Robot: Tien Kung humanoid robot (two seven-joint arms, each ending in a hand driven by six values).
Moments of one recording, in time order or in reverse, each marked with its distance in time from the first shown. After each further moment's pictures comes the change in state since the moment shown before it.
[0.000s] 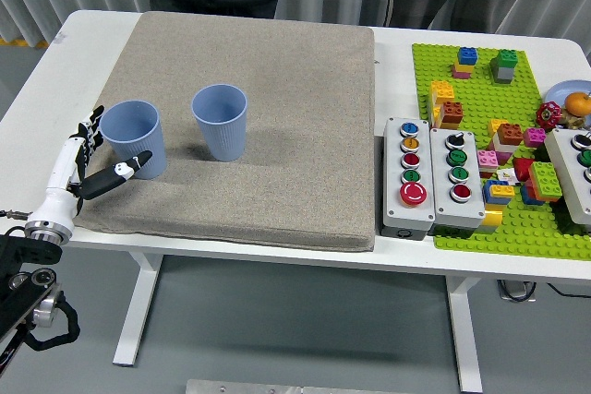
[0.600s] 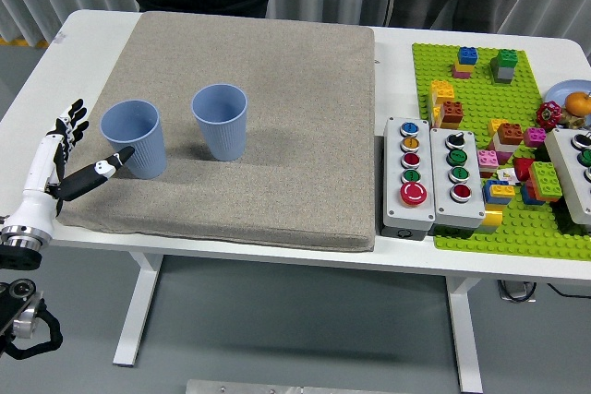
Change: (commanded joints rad) left arm 0.107 0.018 -0.095 -0.146 0.053 0.007 0.011; right arm -0.006 -0.004 0.003 0.000 0.008 -0.001 0.002
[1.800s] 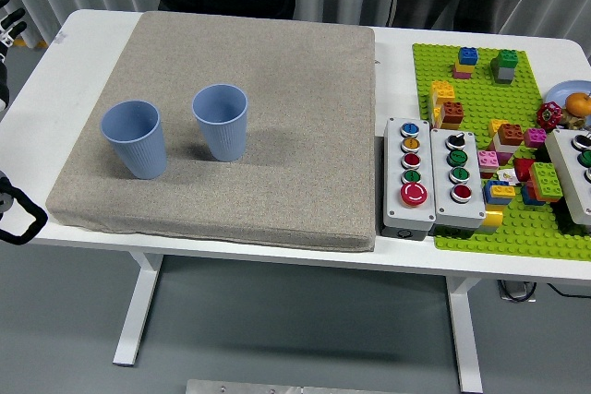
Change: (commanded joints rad) left arm -0.432 0.148 0.057 0.243 -0.858 -0.044 -0.204; right arm -0.006 -0.018 -0.035 0.000 0.025 -0.012 0.006
